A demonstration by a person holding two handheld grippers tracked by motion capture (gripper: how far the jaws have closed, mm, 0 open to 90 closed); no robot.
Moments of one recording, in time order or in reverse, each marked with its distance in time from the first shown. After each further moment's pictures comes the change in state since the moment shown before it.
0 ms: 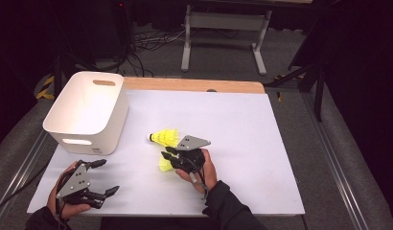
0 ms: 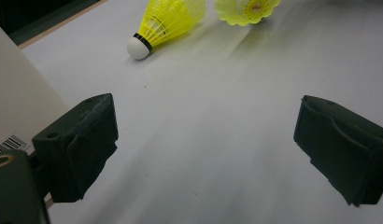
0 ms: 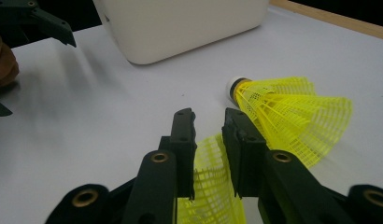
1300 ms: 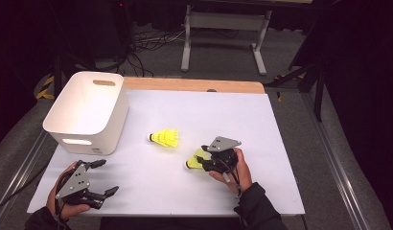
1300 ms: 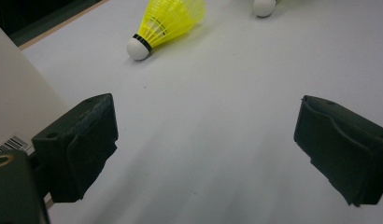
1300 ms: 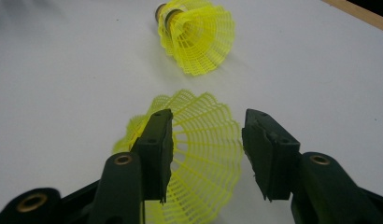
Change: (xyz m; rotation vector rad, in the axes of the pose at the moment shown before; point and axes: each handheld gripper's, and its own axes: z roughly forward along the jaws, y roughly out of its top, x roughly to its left) left arm -0.001 0.001 -0.002 -0.002 -0.001 0.008; right arm -0.049 -0.030 -0.069 0.148 -0.116 -0.075
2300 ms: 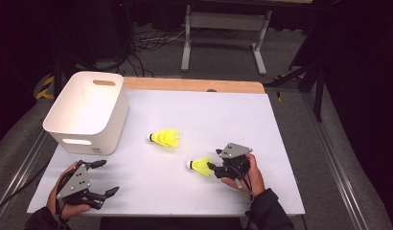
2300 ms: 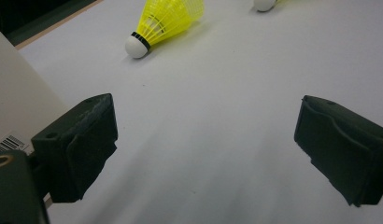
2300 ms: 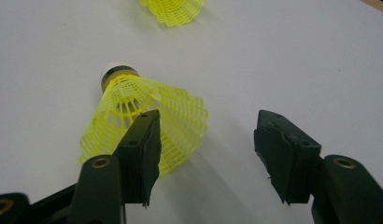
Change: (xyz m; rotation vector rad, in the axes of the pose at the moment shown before) left arm -0.001 0.000 0.001 0.017 -0.001 0.003; right arm -0.011 -0.031 -0.018 0.054 -0.060 -0.026
